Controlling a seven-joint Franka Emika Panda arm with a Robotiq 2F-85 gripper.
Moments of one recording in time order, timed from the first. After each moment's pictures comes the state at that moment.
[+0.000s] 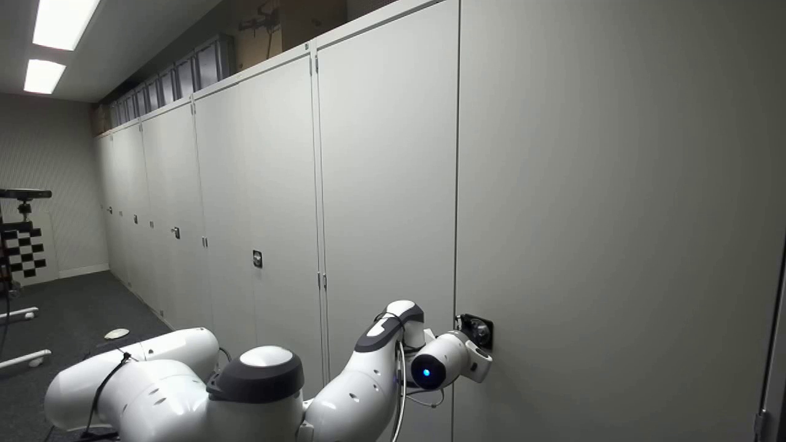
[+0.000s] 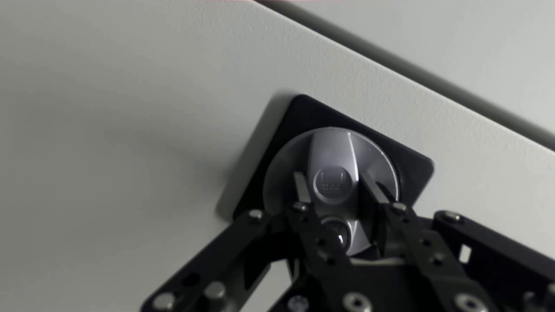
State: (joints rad) arm 1.60 -1.47 -1.78 -1.97 -0.17 3.33 -0.24
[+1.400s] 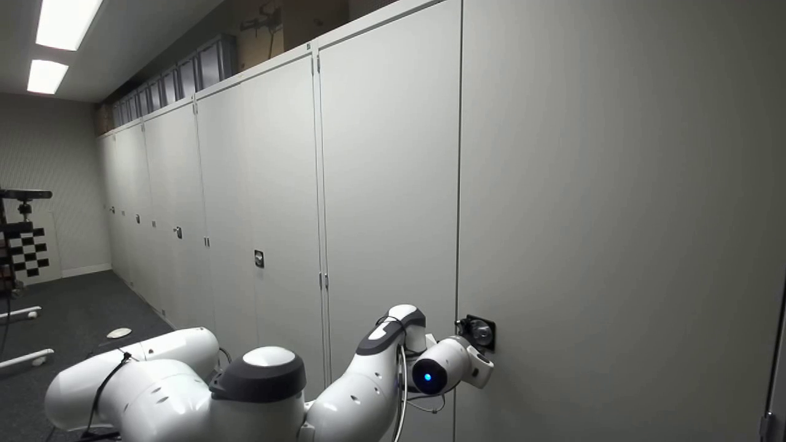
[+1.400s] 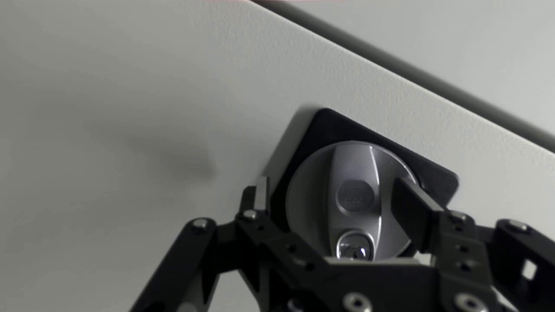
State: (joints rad) arm 1.61 -1.47 -1.80 -1.96 -0.17 3.33 -0.24
